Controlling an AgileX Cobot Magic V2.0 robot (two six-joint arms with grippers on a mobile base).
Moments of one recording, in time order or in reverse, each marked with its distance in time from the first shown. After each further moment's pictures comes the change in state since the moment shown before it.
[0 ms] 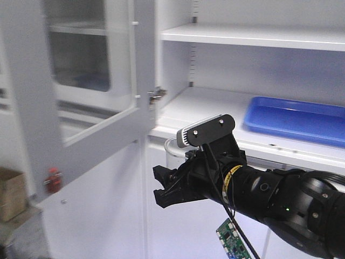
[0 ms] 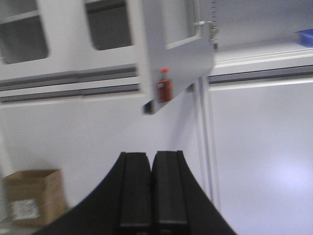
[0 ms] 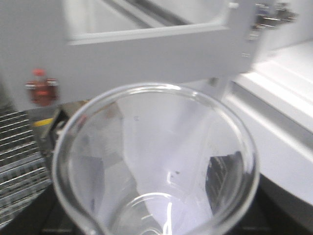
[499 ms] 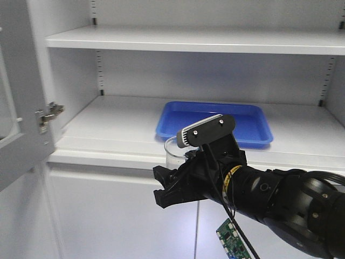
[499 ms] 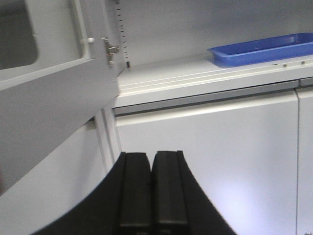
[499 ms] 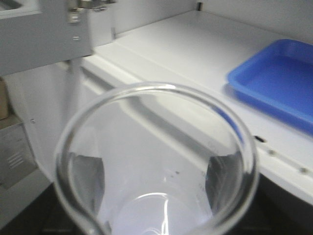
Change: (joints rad) left arm 0.000 0.000 0.000 0.000 0.000 0.000; right arm 0.000 0.000 0.000 0.000 0.001 0.000
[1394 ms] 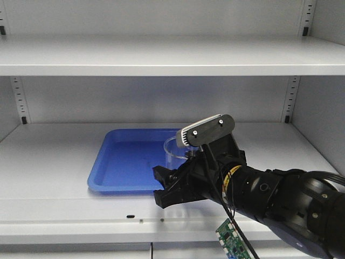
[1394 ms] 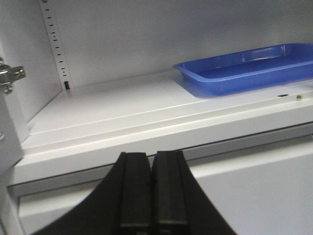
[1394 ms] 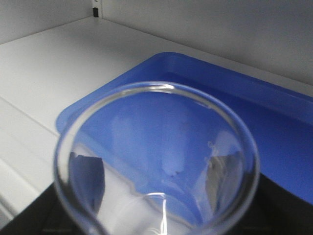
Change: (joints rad) left arm 0.000 0.000 0.000 0.000 0.000 0.000; right arm 0.000 0.000 0.000 0.000 0.000 0.000
